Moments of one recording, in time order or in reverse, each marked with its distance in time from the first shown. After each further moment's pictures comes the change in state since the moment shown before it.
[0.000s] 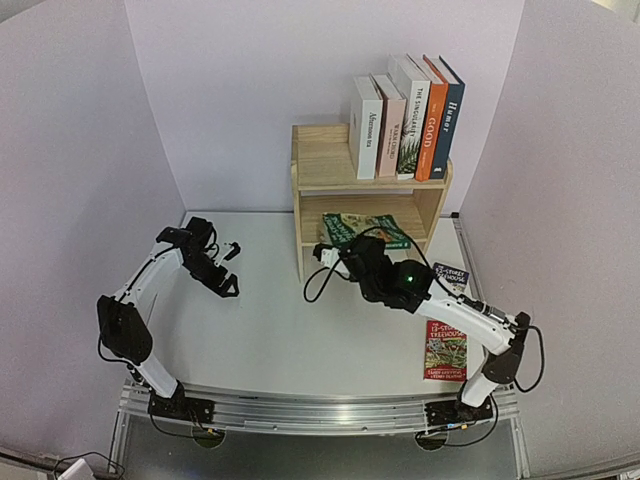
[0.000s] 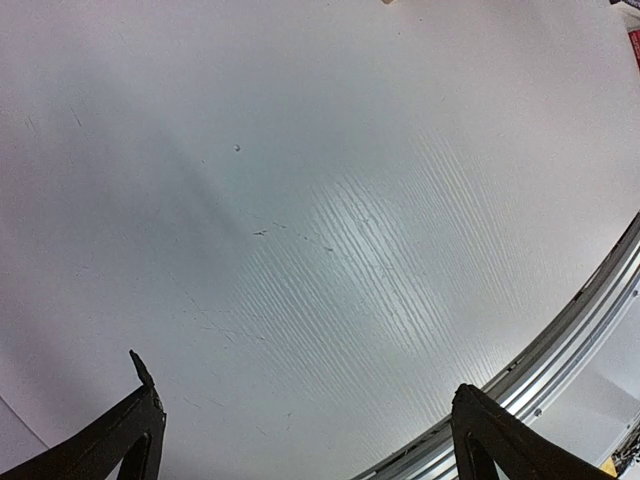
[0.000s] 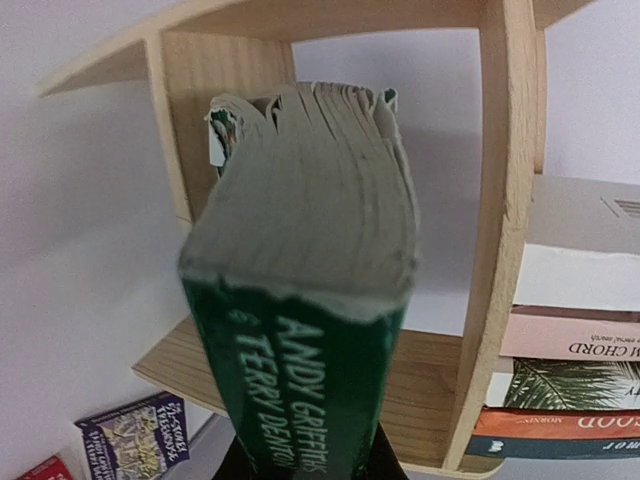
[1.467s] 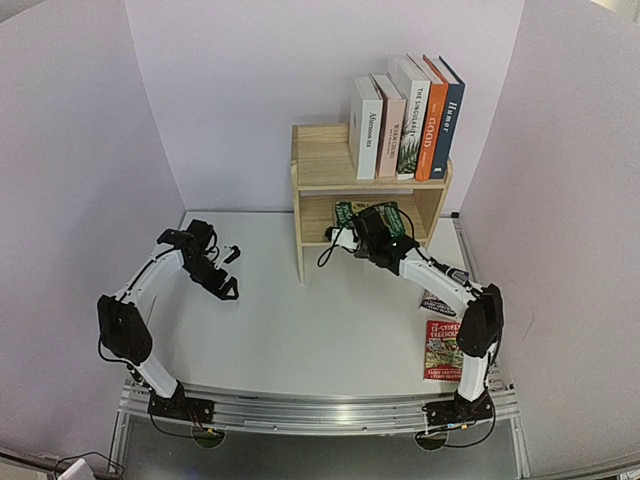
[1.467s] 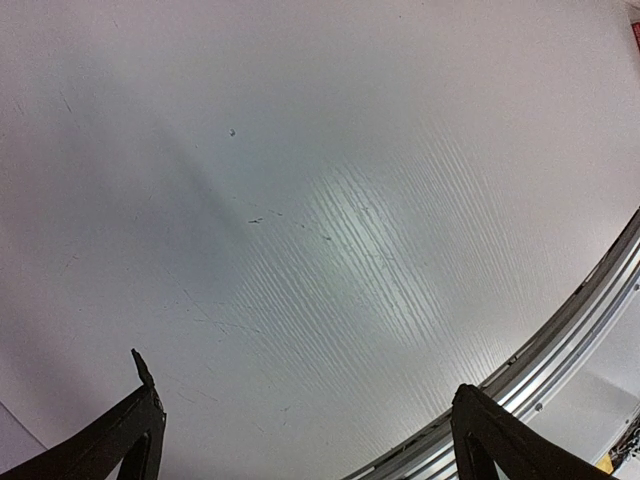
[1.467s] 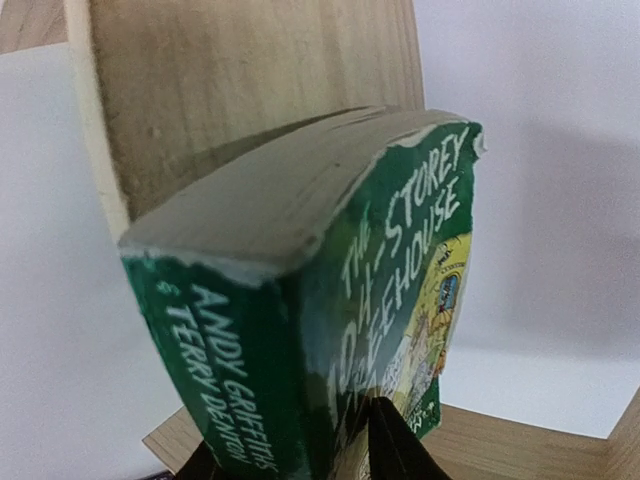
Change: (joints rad) left arm 0.000 -0.002 -0.028 0.000 -0.001 0.003; right arm -0.356 0.266 -0.008 0.232 -0.383 -0.115
